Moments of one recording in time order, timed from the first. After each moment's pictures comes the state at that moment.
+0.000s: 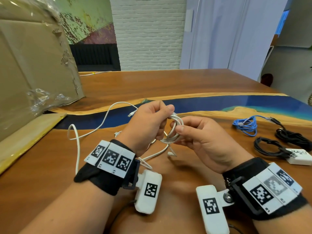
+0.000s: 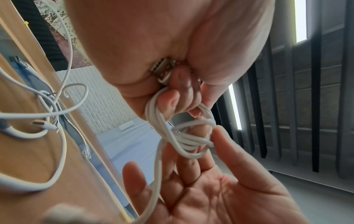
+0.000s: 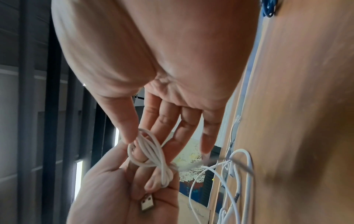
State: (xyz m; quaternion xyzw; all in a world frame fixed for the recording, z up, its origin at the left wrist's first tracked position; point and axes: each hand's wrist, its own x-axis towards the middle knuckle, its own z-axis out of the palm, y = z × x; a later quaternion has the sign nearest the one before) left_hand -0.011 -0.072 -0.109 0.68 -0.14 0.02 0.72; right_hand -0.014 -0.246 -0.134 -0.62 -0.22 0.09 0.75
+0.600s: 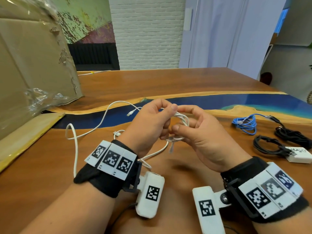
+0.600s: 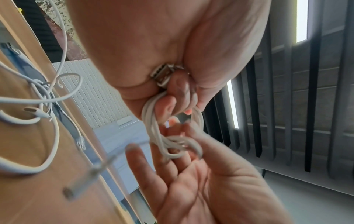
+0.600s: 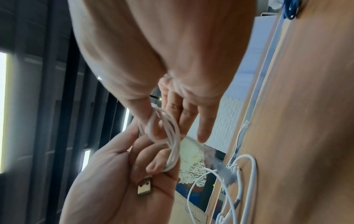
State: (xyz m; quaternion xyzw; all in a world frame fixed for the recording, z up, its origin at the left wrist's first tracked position) left_hand -0.015 -0.079 -0.109 0.67 -0.15 0.00 0.73; right_hand -0.015 -0.240 -0.129 -0.63 -0.16 0.04 0.76
